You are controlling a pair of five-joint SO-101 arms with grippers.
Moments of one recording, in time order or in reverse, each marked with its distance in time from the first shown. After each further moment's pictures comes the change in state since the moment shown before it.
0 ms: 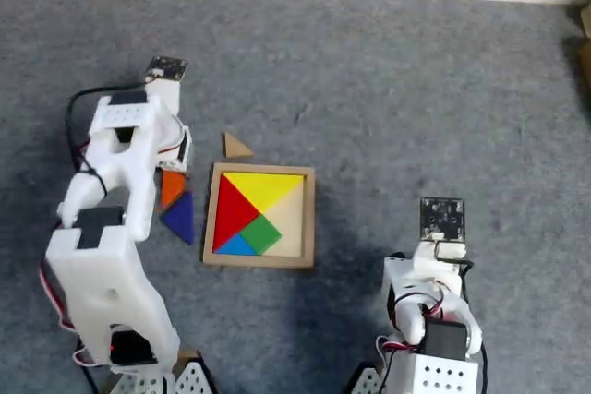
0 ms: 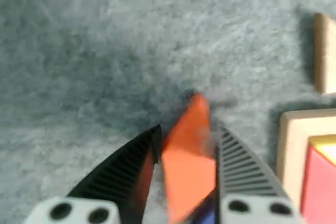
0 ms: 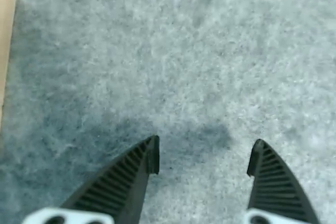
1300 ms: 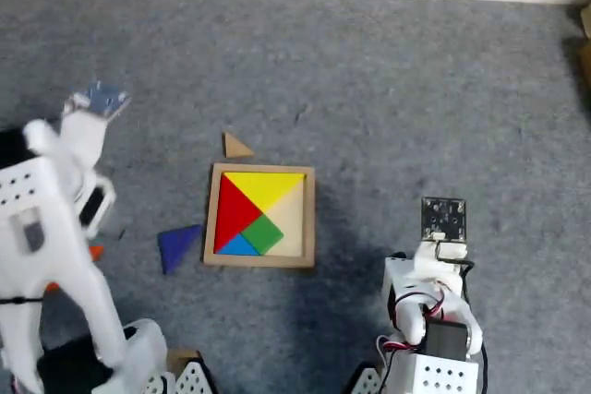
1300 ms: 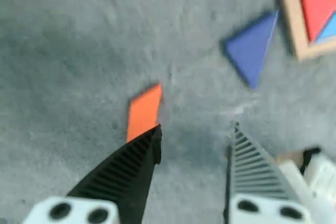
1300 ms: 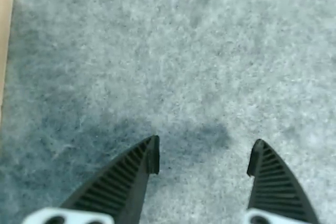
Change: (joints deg) left arm -18.7 -49.3 15.3 35.3 -34.2; right arm 0.4 0.0 0.0 0.0 0.0
